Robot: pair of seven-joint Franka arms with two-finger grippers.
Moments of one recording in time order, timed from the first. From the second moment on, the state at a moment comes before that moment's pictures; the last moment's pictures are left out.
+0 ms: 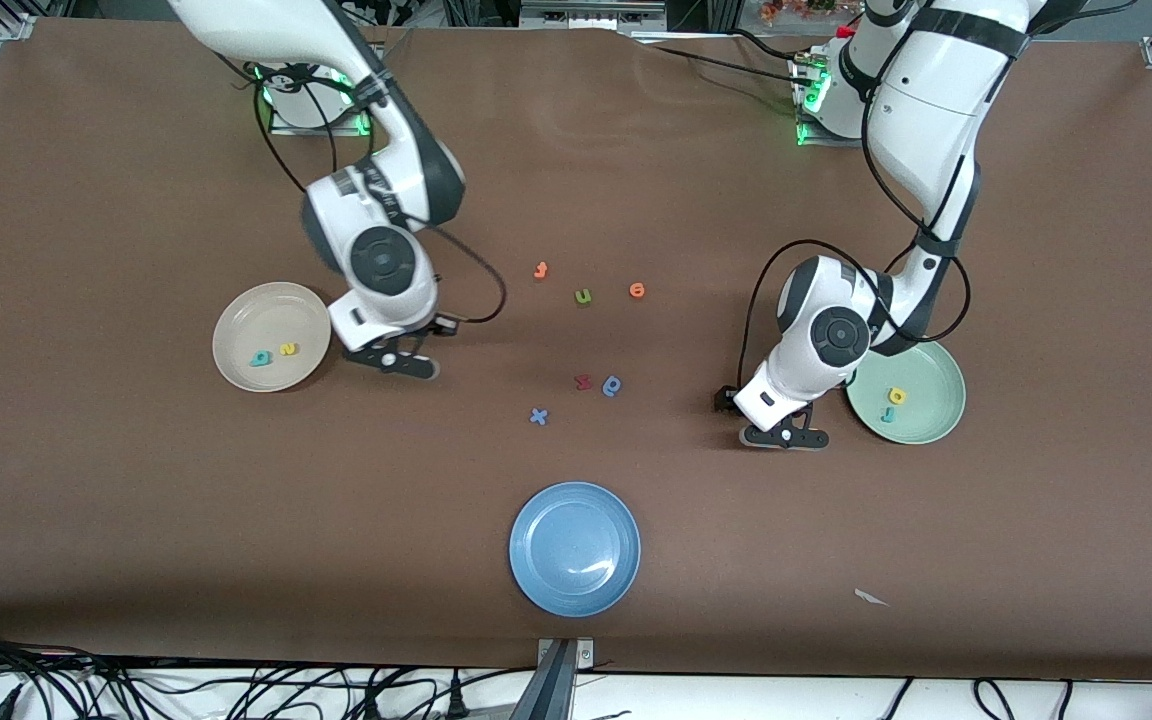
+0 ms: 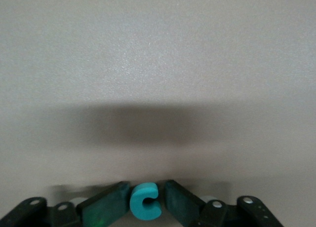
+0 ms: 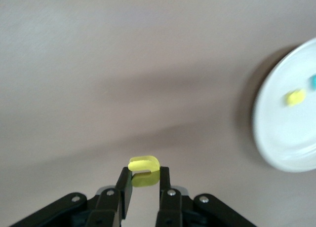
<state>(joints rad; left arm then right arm) -0.31 0.69 -0.04 -1.83 -0.08 2.55 -0.24 0.51 0.45 -0.06 -1.80 -0.05 2.04 0.65</state>
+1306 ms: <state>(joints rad) -0.23 0.56 0.00 -1.82 0.01 2.35 -0.11 0.31 0.46 -0.28 -1.93 -0.03 2.01 0.09</state>
